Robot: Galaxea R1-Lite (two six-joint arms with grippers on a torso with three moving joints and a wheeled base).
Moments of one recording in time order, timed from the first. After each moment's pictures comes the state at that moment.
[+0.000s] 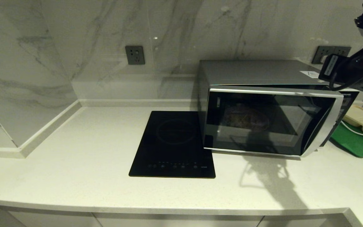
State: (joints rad) left arm 0.00 0.00 0.00 -0.01 0.01 -0.06; right arm 0.21 1.68 -1.73 0.54 -0.51 0.47
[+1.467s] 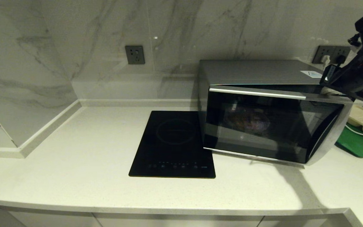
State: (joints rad) left arm 0.00 0.00 0.00 -0.01 0.01 -0.06; right arm -0.02 1.86 -1.97 0.76 -0.17 0.48
